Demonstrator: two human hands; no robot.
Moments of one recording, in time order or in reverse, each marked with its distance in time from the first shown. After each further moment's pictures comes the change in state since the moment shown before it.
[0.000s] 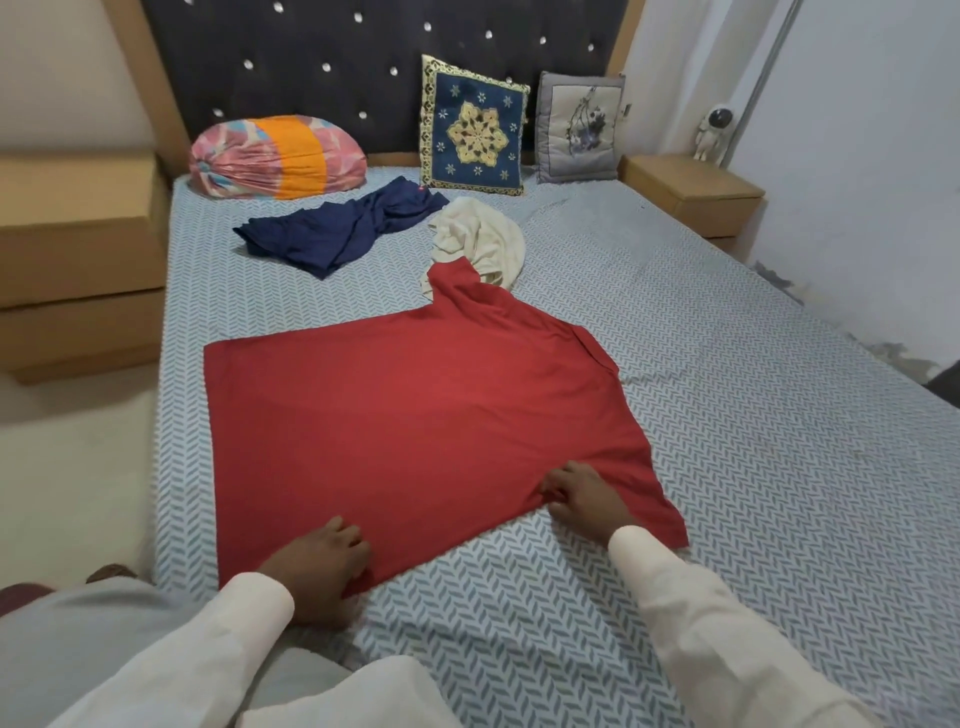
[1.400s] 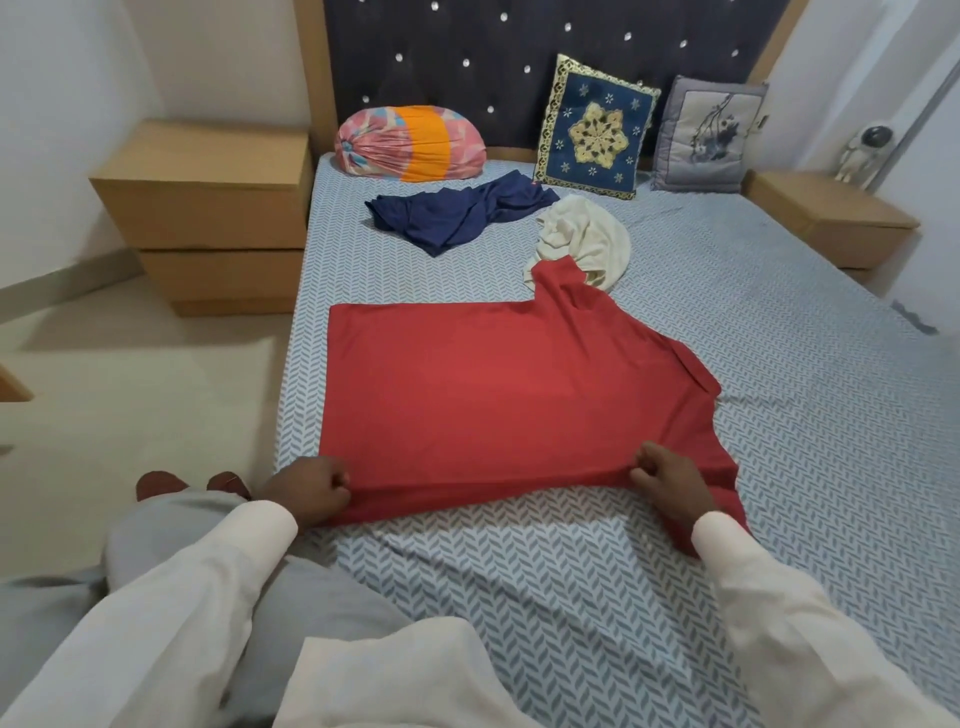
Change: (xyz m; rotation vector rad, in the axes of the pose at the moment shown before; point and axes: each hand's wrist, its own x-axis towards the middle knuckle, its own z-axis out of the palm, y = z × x) left_hand -0.077 -0.068 0.031 -0.668 0.243 -0.664; right_hand 0.017 -0.007 -0.019 0.212 0.221 0.031
